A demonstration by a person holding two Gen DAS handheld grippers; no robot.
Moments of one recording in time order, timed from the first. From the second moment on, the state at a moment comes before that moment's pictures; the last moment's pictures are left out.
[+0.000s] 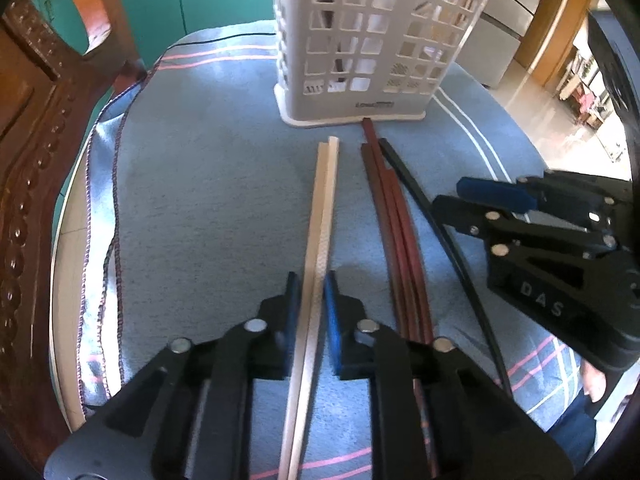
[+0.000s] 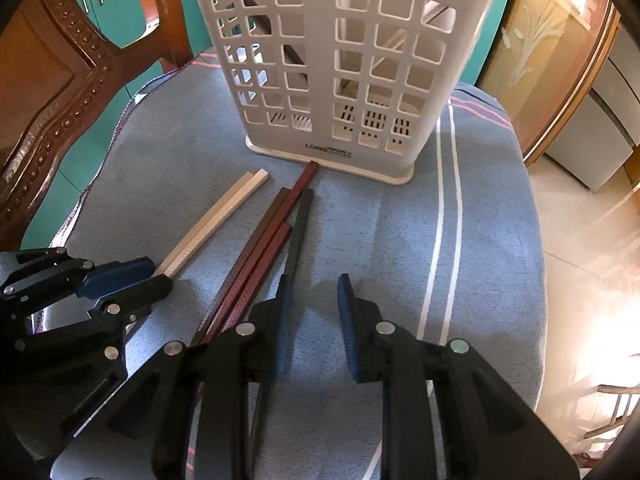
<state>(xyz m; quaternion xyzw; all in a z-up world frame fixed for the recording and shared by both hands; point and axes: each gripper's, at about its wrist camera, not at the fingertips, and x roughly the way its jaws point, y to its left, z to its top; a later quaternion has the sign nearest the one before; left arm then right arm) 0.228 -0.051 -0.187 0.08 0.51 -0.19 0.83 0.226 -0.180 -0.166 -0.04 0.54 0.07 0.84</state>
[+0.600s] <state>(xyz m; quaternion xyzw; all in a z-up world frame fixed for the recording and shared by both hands) 0.205 -0.047 -0.152 0.05 0.49 -0.22 0.84 0.229 -0.182 -0.165 -0.04 0.54 0.06 0.84</state>
